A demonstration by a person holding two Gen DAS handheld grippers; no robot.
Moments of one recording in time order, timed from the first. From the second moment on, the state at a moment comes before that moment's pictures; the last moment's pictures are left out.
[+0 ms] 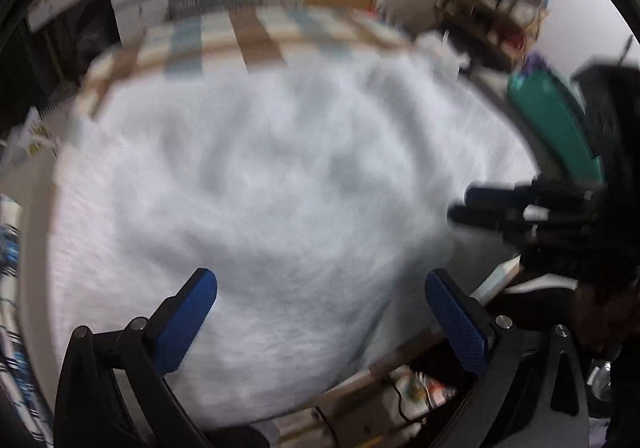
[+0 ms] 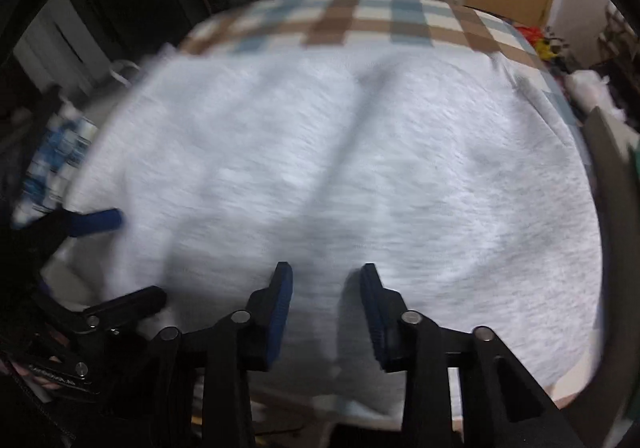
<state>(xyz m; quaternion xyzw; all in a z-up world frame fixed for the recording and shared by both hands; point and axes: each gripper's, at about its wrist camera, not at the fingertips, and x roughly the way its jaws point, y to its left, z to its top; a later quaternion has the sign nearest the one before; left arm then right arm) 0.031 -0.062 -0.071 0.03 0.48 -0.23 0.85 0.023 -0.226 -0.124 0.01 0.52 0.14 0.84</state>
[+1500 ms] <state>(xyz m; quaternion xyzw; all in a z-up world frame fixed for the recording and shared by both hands) 0.011 0.000 -0.055 0.09 0.48 -0.10 0.87 0.074 -0.267 -0.145 0.20 0.45 0.14 0.86</state>
